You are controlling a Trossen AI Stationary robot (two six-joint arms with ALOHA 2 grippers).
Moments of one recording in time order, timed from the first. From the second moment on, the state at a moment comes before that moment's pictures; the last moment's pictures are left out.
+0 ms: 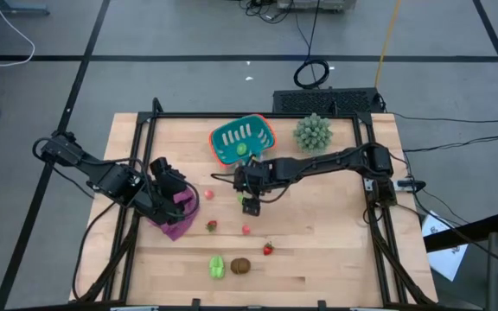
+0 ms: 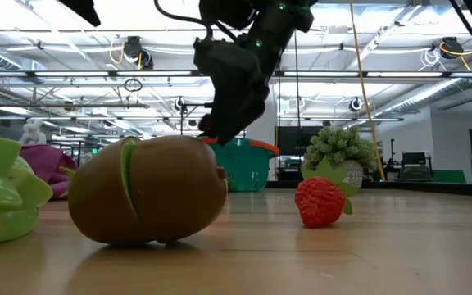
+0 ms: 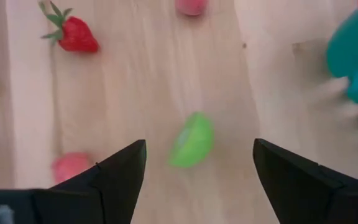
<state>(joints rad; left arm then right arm) -0.50 1.22 1.30 -1.27 -0.57 -0.70 0.02 1.99 1.55 -0.62 0.02 0.20</state>
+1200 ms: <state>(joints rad) -0.50 1.22 1.30 -1.37 -0.61 -0.55 0.02 2.00 1.48 -0.57 0.00 0.73</state>
